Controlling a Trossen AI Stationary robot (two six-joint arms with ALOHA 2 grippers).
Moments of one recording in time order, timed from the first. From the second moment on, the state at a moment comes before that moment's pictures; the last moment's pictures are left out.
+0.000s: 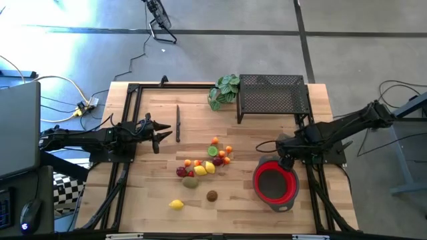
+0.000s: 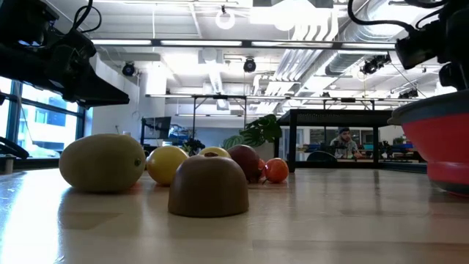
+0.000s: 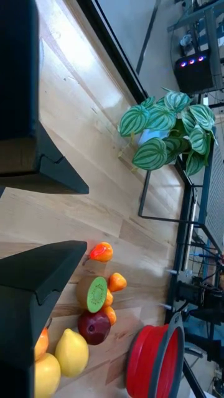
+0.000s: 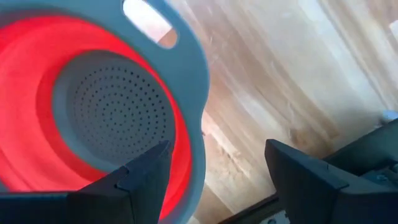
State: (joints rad) left arm 0.07 0.22 0.05 0.00 -0.28 -0.11; right arm 0.29 1.03 0.76 -1.14 -0.06 1.01
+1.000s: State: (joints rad) left arm 0.07 0.22 0.05 0.00 -0.28 -0.11; right arm 0.41 1.03 0.59 -0.93 -0.03 1.13
